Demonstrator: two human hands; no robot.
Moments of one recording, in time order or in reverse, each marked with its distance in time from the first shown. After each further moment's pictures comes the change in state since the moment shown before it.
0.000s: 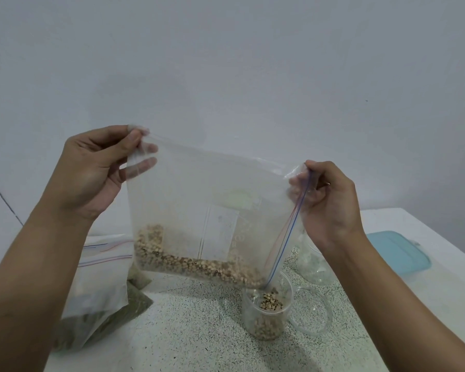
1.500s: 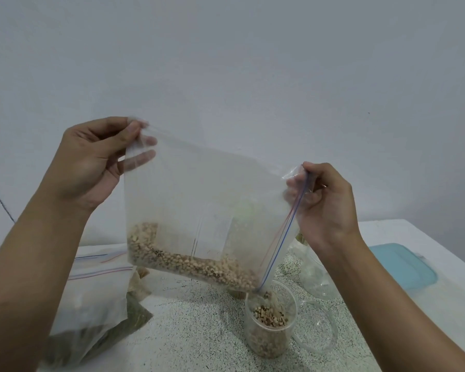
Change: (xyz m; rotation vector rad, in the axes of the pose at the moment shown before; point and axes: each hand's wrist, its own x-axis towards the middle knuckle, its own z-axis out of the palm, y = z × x) left_hand 0.023 0.010 -0.004 0.050 0.034 0.052; right_hand 0.011 0.001 0.017 0.051 -0.029 0.009
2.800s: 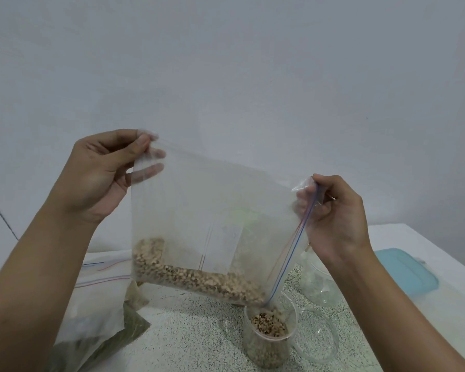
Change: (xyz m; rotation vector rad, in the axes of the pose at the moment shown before) left_hand -0.007 0.002 0.015 -0.026 -0.056 -0.039; right_hand -0.002 -0.004 -0.014 -0.006 0.034 -0.013
